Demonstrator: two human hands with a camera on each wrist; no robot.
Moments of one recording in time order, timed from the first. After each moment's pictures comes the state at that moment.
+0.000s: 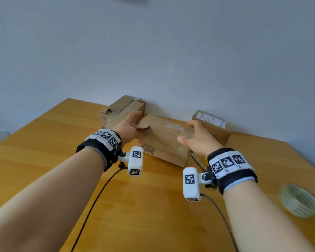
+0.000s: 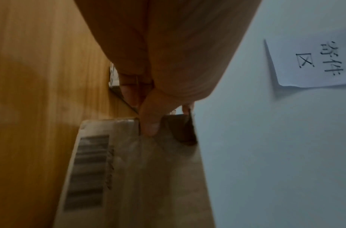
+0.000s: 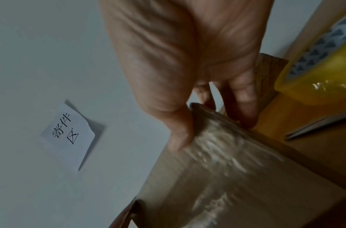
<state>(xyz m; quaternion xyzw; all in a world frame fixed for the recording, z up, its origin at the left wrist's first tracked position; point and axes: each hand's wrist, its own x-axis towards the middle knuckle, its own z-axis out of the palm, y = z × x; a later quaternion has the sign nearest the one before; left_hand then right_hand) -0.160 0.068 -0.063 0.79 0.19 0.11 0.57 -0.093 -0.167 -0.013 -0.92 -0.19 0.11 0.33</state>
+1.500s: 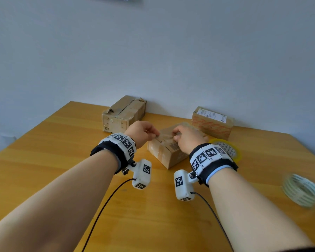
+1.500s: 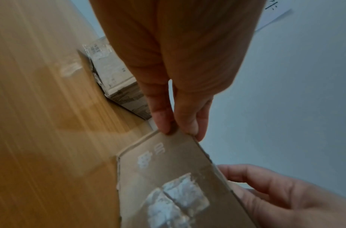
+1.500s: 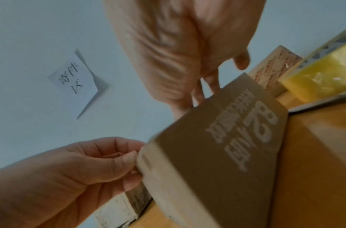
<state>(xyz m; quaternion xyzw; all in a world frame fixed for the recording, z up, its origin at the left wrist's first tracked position) -0.164 0.039 -0.063 0.89 0.11 0.11 0.44 -0.093 -0.134 -0.042 -0.97 -0.20 0.02 0.13</state>
